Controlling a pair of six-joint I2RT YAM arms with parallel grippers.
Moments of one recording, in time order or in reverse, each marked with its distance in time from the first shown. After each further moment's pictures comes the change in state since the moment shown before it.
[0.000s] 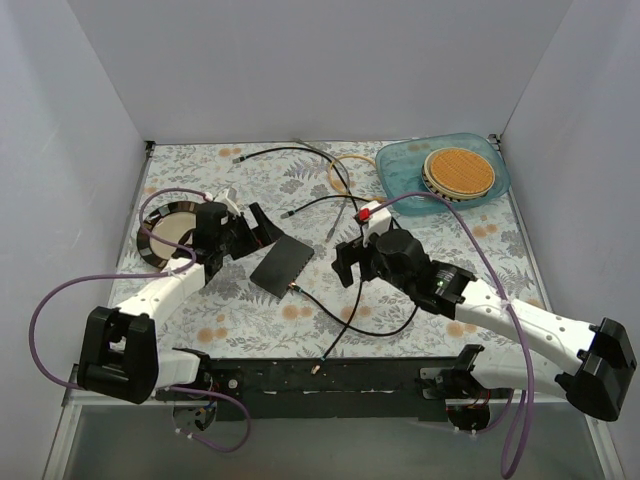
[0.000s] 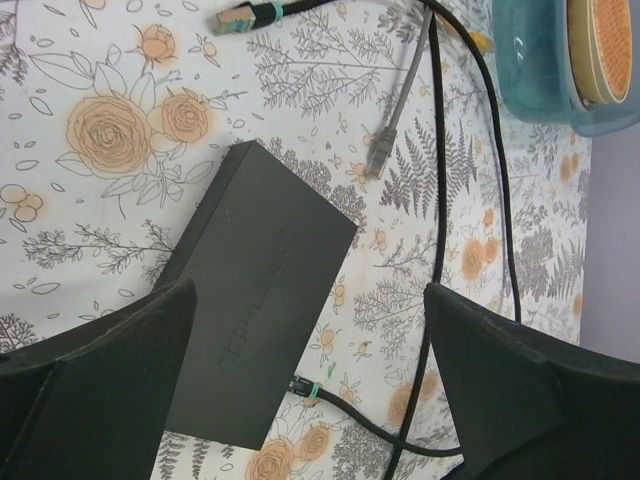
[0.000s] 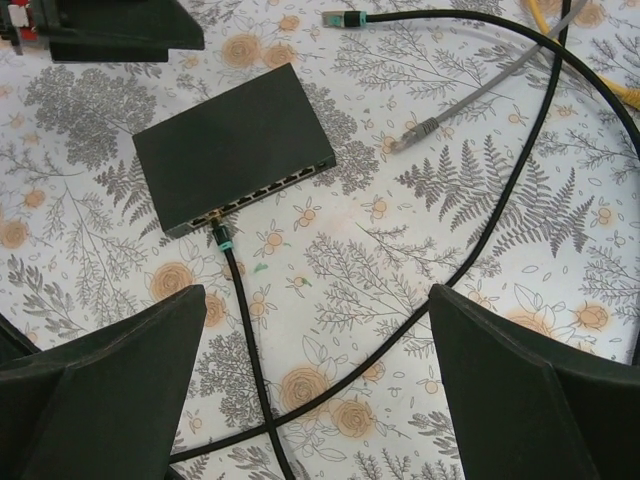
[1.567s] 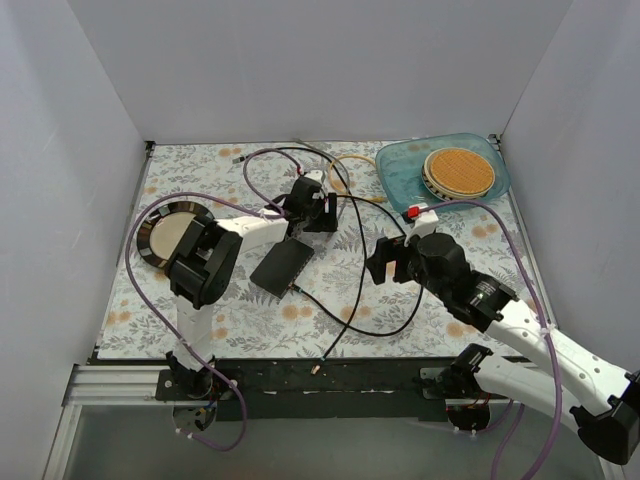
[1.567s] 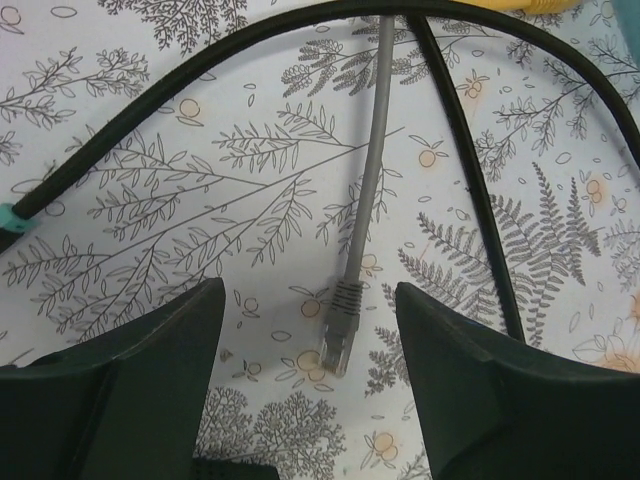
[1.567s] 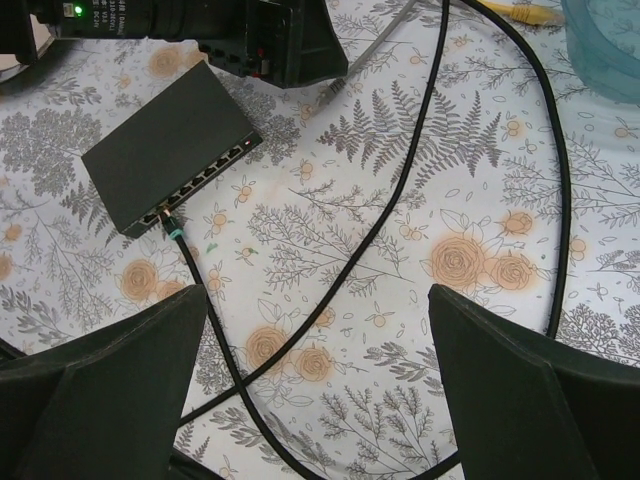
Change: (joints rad) left arm -0.357 0.724 0.601 -0.013 -0.329 0.226; right arm -0.190 -0.257 -0.098 -0.167 -0.048 0.108
